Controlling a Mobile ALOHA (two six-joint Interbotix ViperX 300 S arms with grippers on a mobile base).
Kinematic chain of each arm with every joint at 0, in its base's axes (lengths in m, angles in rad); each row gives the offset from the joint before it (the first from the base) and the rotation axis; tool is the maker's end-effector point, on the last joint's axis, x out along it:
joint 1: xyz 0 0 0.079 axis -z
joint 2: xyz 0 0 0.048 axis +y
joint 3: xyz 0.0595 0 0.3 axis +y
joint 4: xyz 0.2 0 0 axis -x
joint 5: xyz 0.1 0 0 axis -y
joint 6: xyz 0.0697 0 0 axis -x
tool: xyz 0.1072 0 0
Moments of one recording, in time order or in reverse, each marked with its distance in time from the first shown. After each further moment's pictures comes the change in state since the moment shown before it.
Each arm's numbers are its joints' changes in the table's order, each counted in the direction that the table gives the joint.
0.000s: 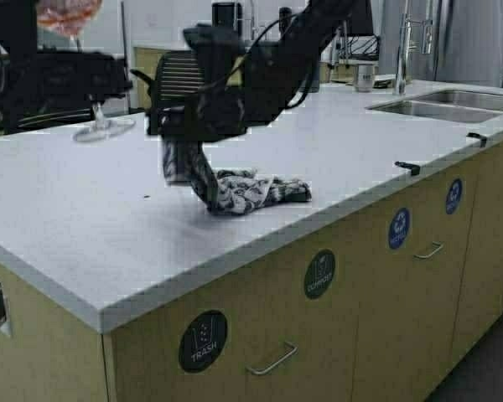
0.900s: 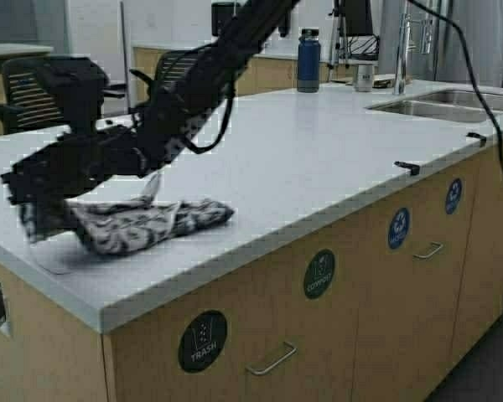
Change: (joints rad) left arm 0.000 -0.485 -0.322 0.002 -0.675 -0.005; right arm -0.298 0.084 -0.084 0.186 -0.008 -0.003
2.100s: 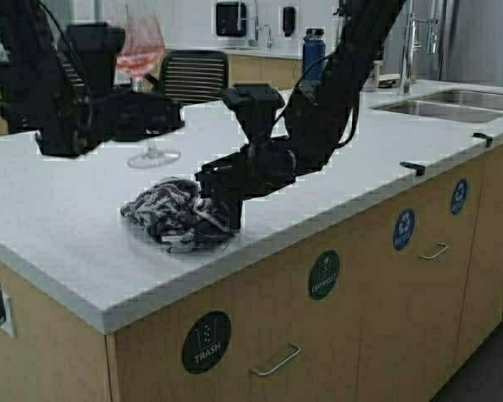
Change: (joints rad) left arm 0.011 0.954 -0.156 -0.032 0.552 -0.040; right arm 0.408 -0.063 0.298 -0.075 0.086 0.006
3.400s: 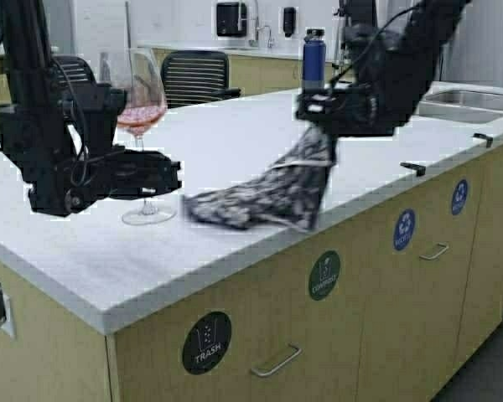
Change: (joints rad) left arm 0.008 0.152 0.080 -0.003 0.146 -0.038; right arm 0.285 -0.201 0.137 -0.196 0.166 -0.074
